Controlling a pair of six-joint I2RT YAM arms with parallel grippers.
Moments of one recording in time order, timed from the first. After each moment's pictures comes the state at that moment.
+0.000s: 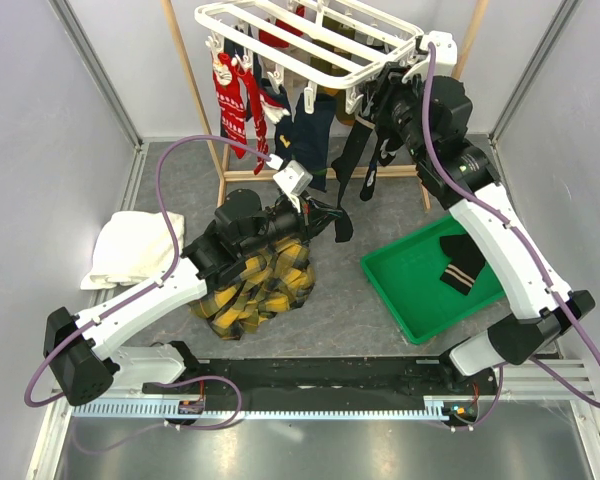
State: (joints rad) left arm -0.84 1.20 1.04 0.16 0.21 -0.20; right arm 0.50 1.49 1.83 -0.28 0.27 0.30
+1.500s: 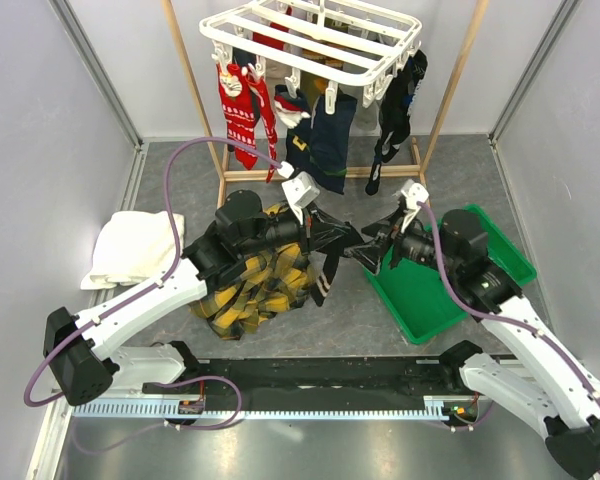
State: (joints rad) left arm -0.85 1.20 1.04 0.16 0.42 -0.15; right arm 0.51 0.81 0.82 -0.17 -0.48 0.18
